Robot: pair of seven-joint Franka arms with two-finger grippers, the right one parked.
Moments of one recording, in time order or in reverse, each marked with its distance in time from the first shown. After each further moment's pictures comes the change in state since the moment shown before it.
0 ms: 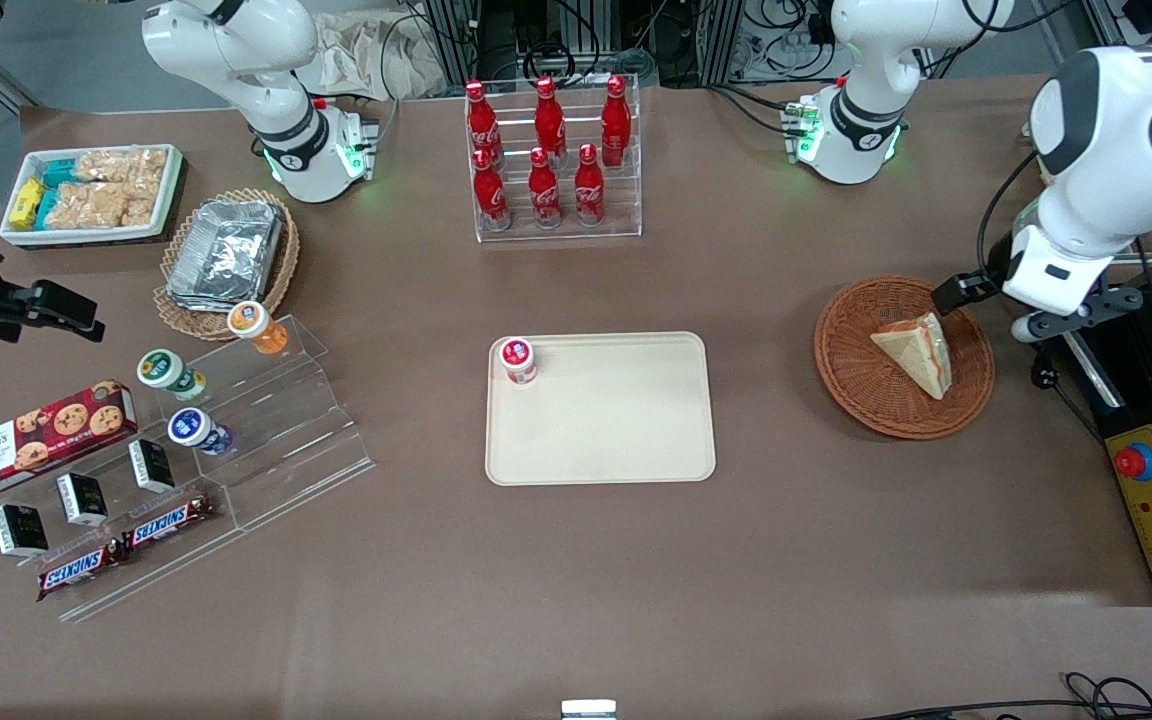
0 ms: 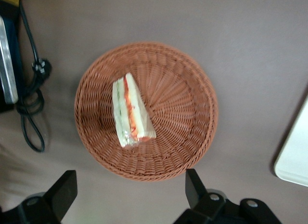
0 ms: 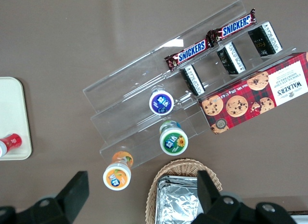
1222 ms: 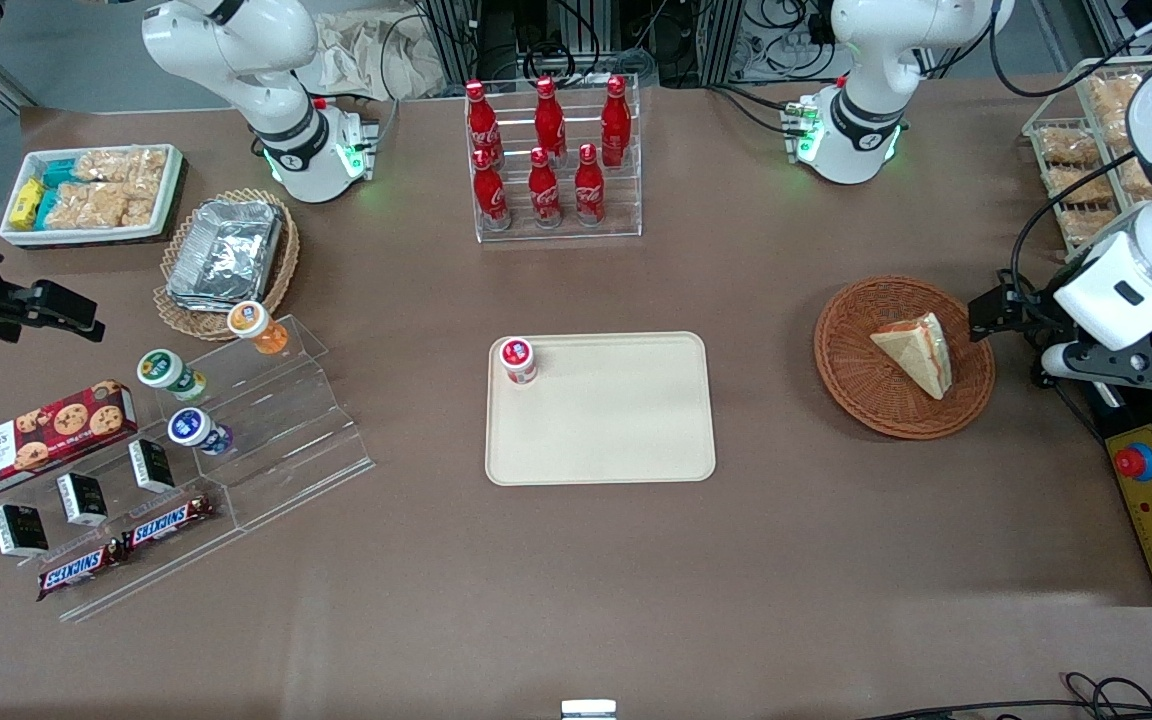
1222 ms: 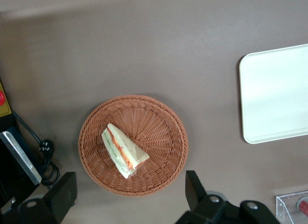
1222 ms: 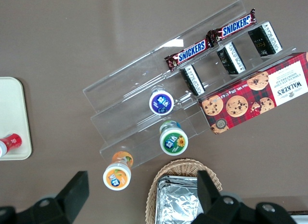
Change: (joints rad) arm -0.008 0.262 -0.004 0.592 -0.074 -0.309 0.460
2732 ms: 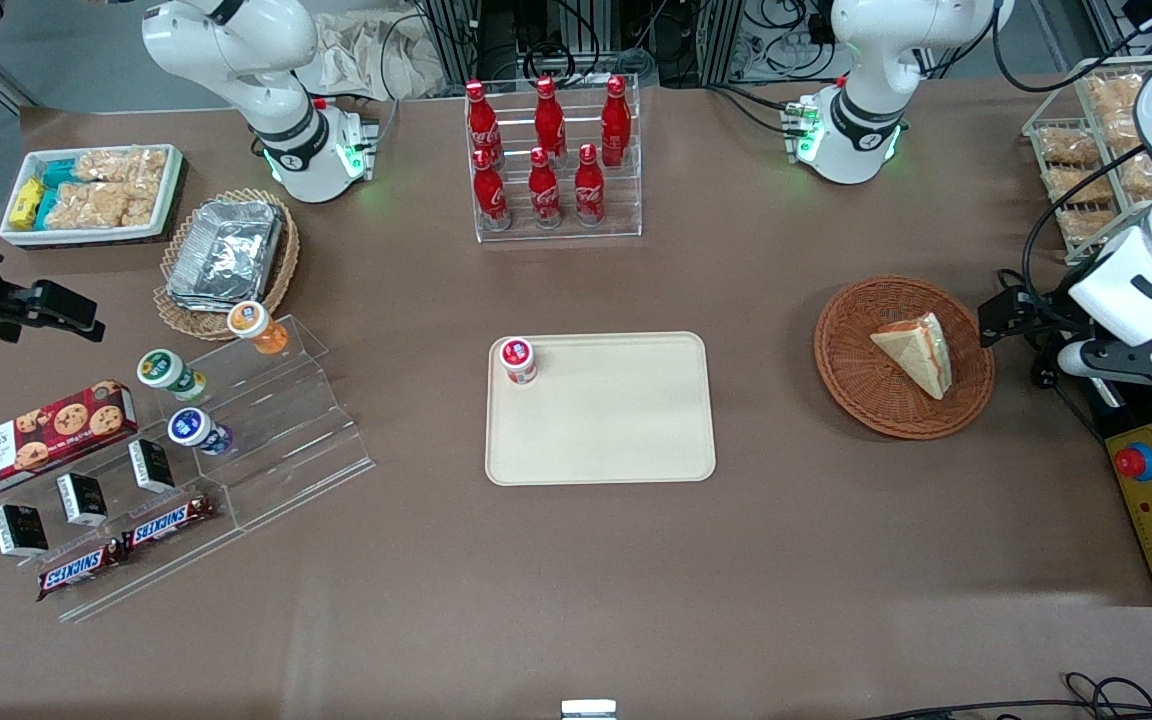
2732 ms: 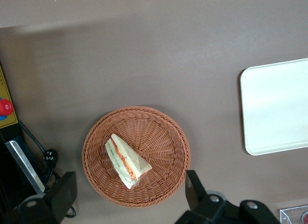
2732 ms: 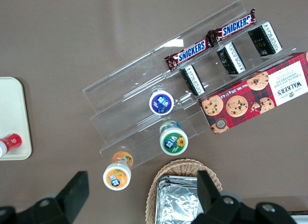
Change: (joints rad) arm 0.001 -0.010 0.005 -0.015 0.000 0.069 0.000
